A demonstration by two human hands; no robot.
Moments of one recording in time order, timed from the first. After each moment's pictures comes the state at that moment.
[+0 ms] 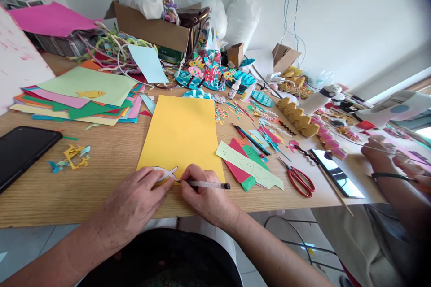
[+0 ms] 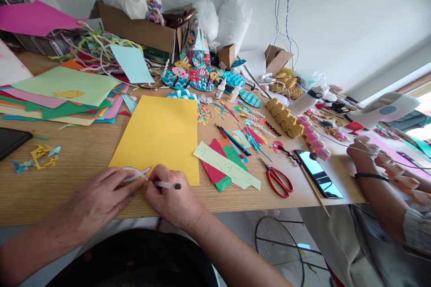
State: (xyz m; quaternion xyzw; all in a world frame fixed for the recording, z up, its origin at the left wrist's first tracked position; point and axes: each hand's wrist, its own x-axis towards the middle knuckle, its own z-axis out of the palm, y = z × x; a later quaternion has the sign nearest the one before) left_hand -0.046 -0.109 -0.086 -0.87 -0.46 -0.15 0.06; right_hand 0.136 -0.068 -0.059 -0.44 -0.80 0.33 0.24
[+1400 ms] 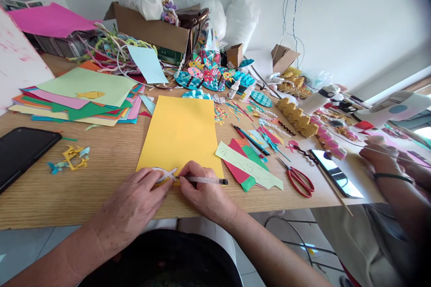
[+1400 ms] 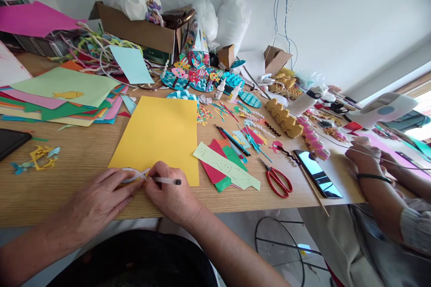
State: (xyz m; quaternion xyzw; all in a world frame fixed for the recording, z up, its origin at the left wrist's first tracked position) left_hand -0.045 -0.111 -0.084 -0.87 -0.46 -0.15 0.07; right_hand 0.132 -0.062 -0.062 -0.44 -0.78 0.35 0.27
